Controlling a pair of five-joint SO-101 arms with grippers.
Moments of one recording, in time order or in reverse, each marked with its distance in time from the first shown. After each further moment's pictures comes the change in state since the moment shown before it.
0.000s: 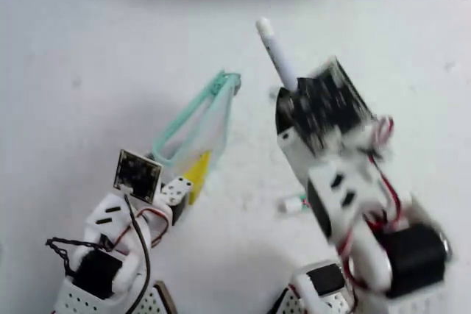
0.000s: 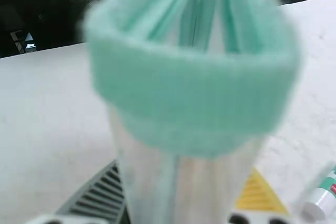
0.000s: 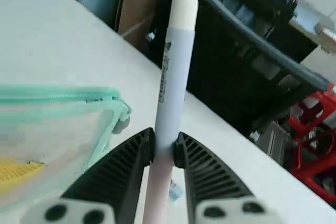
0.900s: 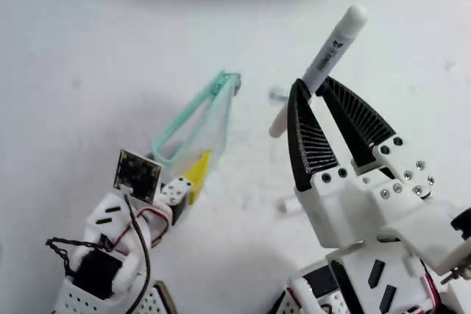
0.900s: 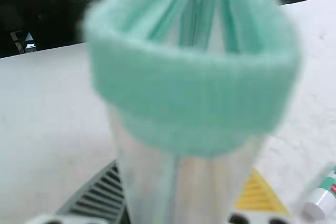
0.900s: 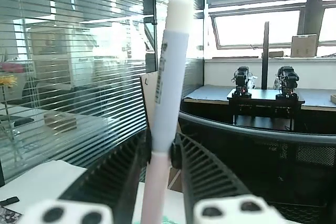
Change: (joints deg) left arm 0.0 0.0 0.0 0.0 0.0; right arm -5.3 -14.9 8.6 -21.9 -30.1
